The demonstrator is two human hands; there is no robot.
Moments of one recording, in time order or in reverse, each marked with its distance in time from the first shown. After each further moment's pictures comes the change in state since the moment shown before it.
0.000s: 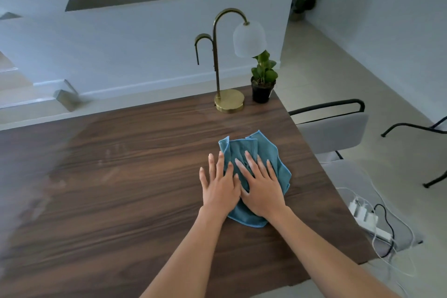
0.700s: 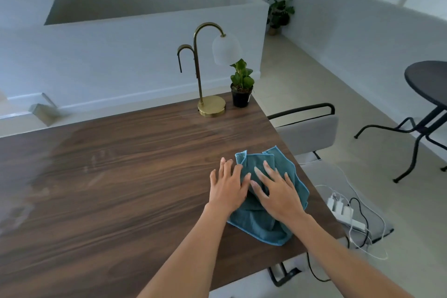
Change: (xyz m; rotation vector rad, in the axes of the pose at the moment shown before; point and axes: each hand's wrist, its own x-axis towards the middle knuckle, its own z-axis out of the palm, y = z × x) left_hand -0.020 0.046 0.006 -0.055 -0.012 0.198; right_hand -0.068 0.041 -0.054 0.156 -0.015 0.237
